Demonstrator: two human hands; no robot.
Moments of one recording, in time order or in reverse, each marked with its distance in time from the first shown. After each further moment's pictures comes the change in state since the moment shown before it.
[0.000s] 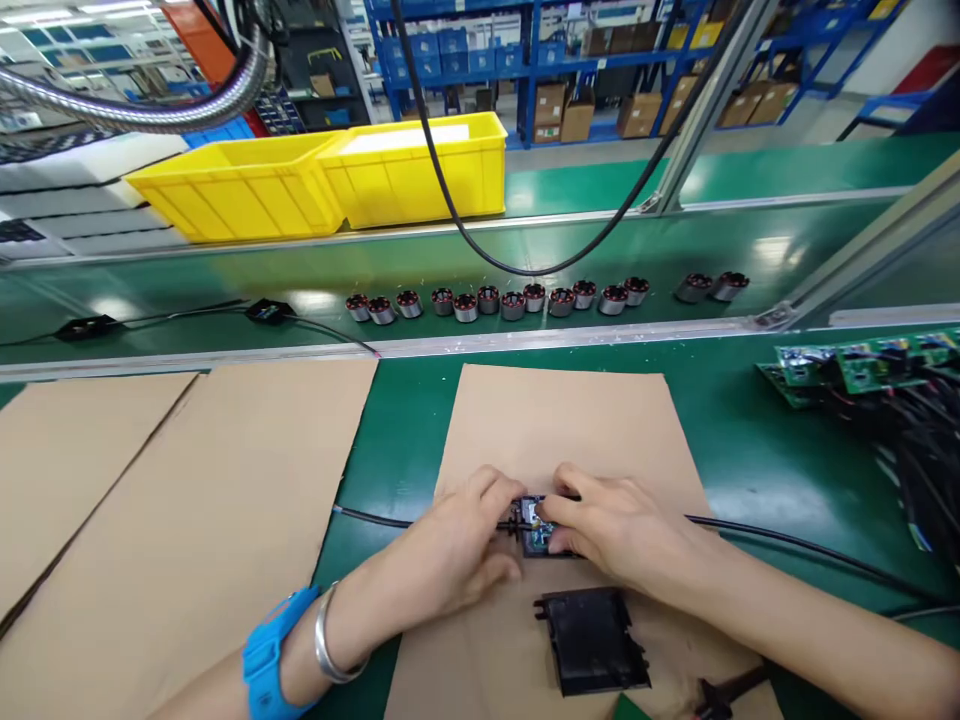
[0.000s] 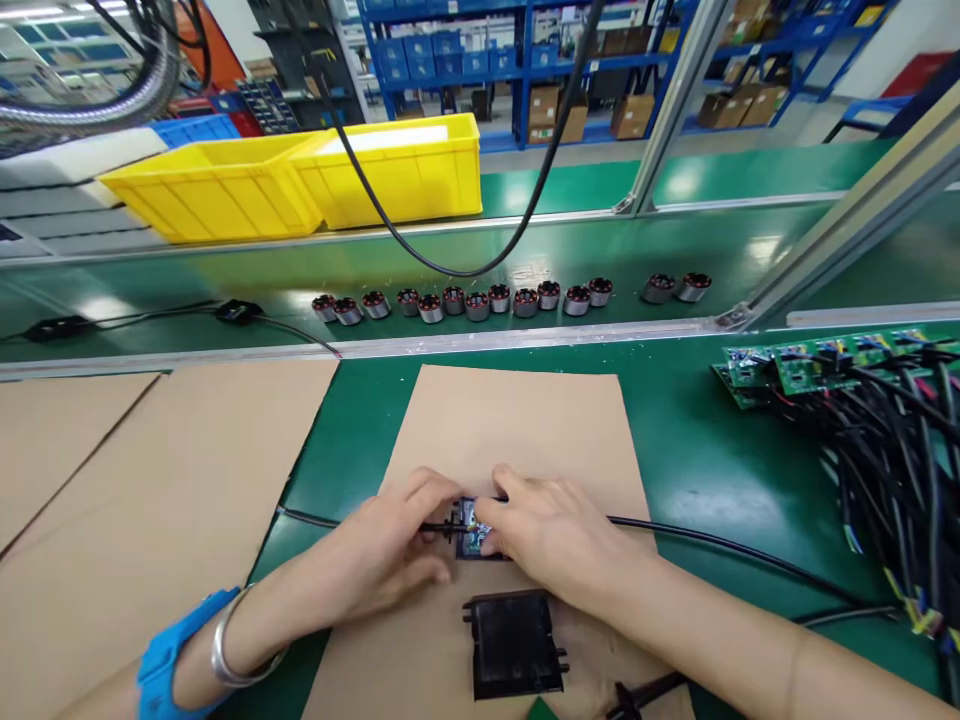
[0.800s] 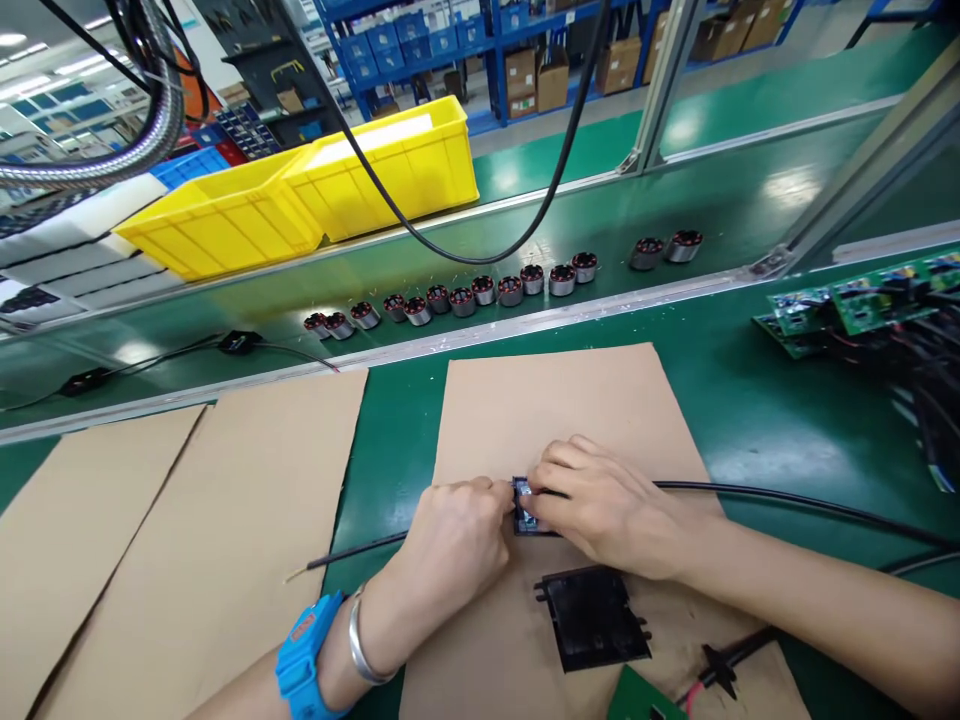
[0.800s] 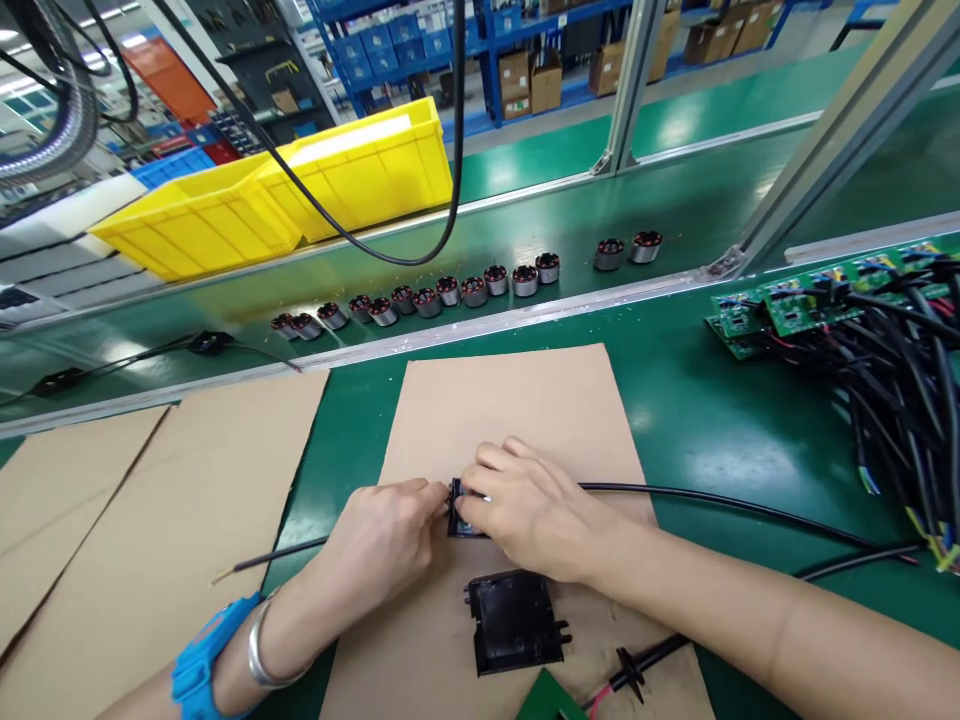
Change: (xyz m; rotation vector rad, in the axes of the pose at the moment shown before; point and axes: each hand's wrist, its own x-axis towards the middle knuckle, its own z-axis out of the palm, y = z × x) left_hand 0.015 0.019 0.010 0.525 0.033 -0.148; right_hand 0.007 0.000 0.002 0.013 0.283 -0.282
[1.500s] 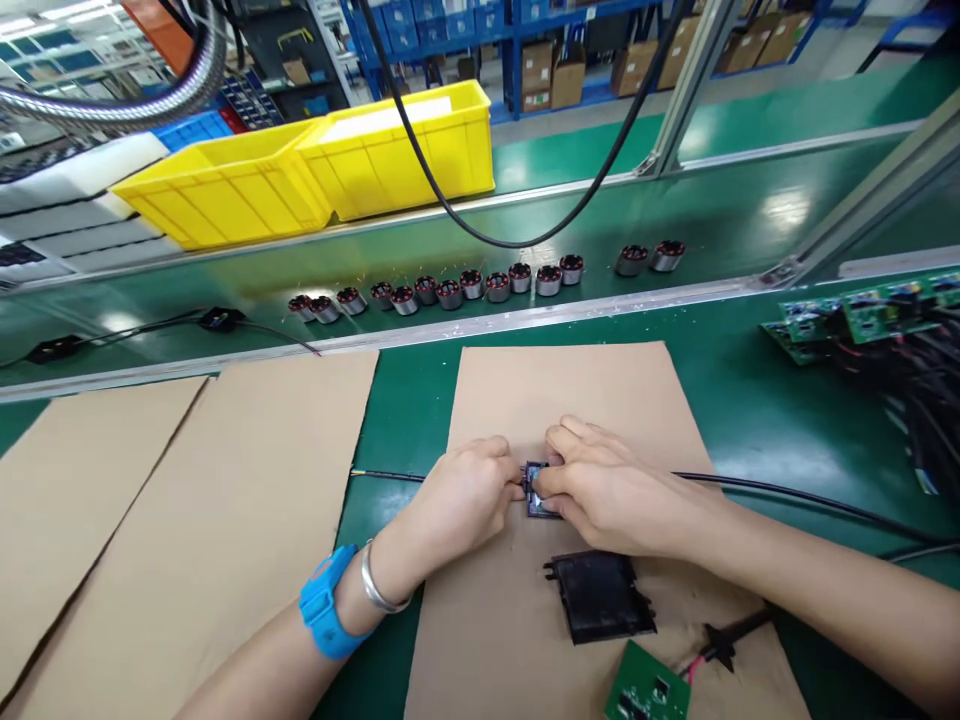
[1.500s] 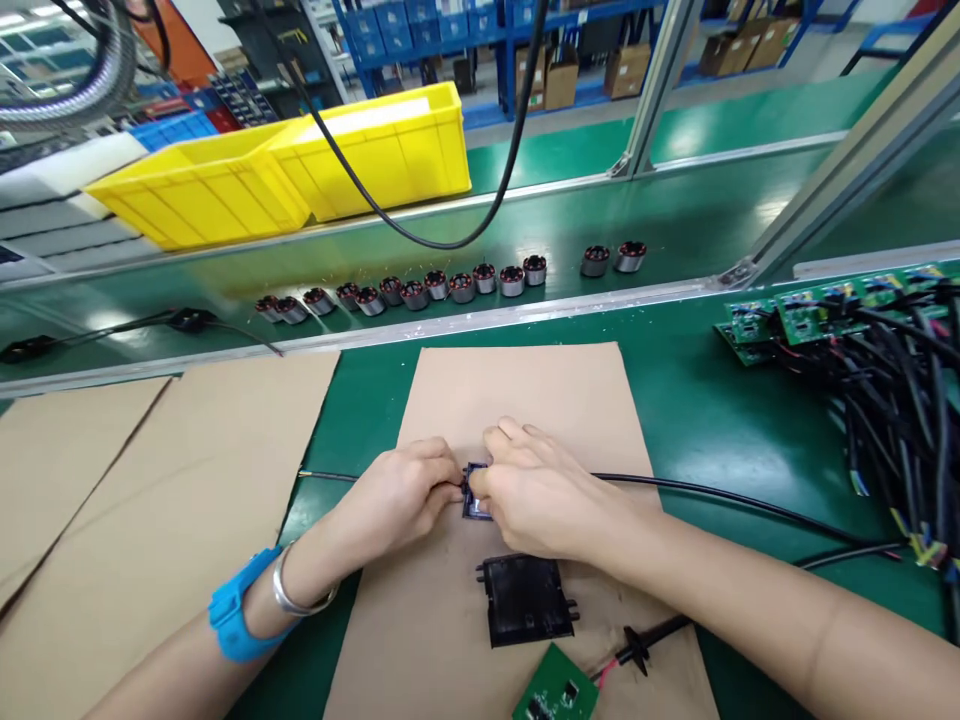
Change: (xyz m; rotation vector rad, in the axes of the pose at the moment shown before) left_hand 0.005 -0.021 0.003 -0.206 0.063 0.178; right_hand 0.015 -0.011 -0.018 0.097 -0.197 0.232
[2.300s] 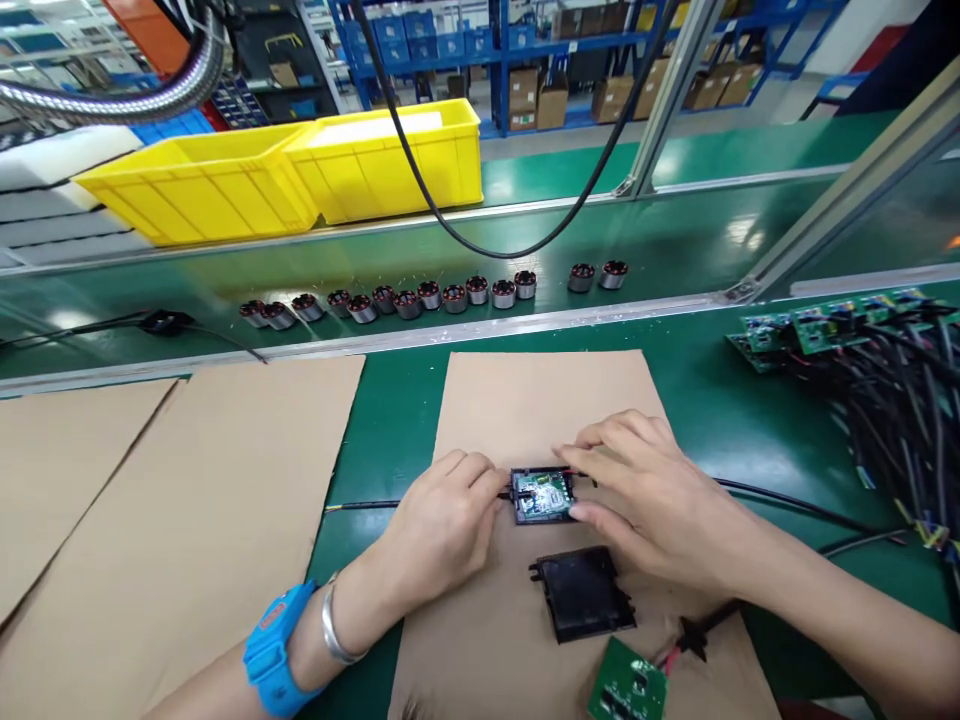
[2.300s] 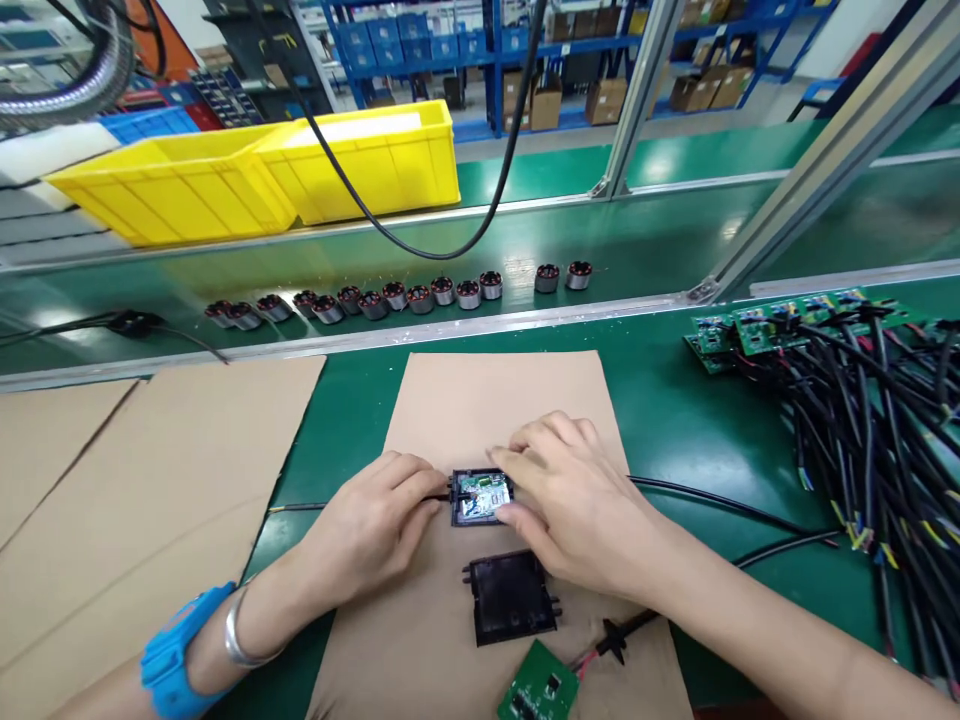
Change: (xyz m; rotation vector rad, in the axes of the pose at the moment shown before) left_hand -0.022 0.005 0.003 -0.038 0.145 0.081; right_hand -0.041 -0.003 -0.012 -0.049 0.221 0.101
